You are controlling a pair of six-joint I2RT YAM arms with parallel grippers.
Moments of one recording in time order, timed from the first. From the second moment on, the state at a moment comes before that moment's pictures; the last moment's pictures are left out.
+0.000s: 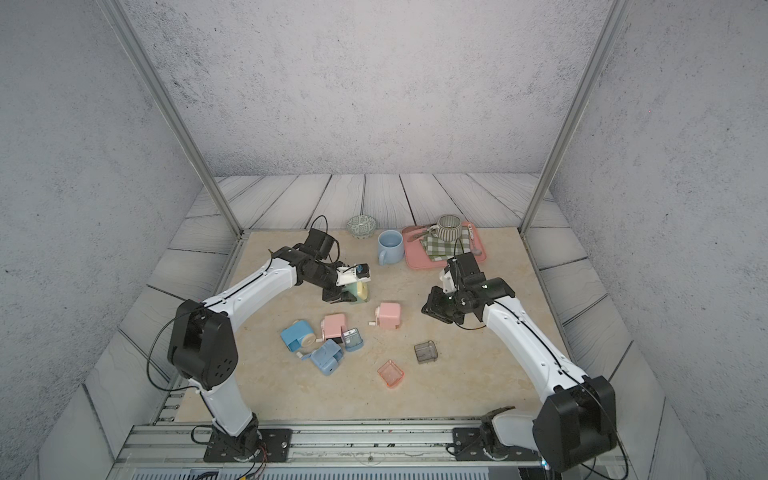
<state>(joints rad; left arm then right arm) -0.46 1.83 1.50 -0.77 0.44 1.03 0.33 1.29 1.11 -0.88 -0.39 0.60</state>
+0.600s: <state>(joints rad) -0.49 2.08 1.65 -0.83 0.34 1.06 0.29 1.30 1.13 -0.95 -0.41 0.55</state>
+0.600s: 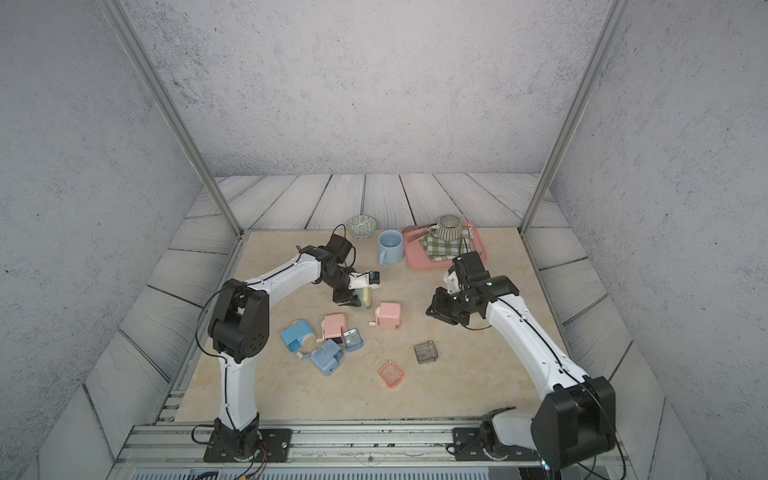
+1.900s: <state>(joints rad) -0.48 1.49 1.38 -0.66 0.34 0.77 0.28 1.27 1.13 -0.98 -0.42 0.53</state>
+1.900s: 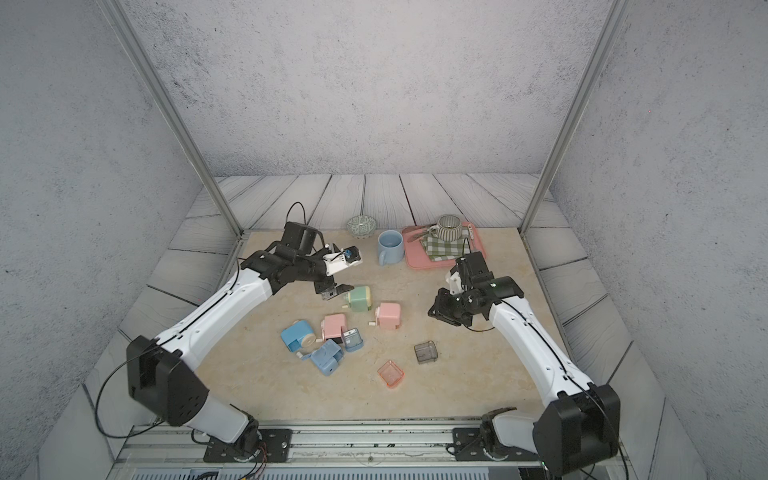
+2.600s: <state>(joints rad) -0.55 1.31 1.16 -0.96 0.10 -0.02 0.28 1.29 1.12 -0.96 -0.44 0.50</state>
